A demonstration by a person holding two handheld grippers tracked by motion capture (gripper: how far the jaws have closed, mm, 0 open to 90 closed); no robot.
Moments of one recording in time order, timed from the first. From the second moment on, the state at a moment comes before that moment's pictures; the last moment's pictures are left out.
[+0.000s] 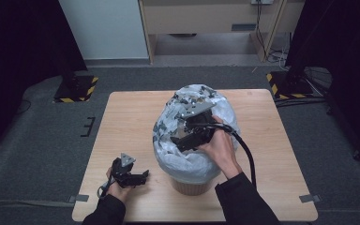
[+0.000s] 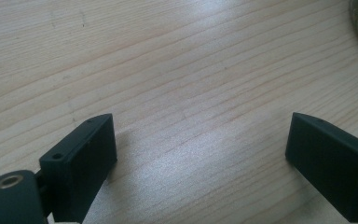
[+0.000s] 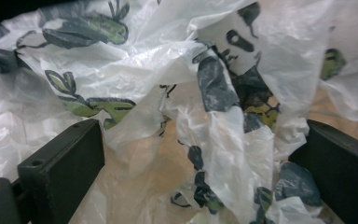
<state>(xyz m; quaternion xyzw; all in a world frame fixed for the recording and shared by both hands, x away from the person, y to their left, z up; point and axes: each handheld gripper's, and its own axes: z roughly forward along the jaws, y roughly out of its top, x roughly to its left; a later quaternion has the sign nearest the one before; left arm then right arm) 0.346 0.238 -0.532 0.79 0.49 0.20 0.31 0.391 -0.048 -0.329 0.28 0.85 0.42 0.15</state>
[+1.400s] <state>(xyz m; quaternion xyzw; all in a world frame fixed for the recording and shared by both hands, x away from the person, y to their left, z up) 0.346 0.239 -0.533 0.79 0.49 0.20 0.31 0.405 -0.035 -0.310 0.28 0.78 0.52 0.21</state>
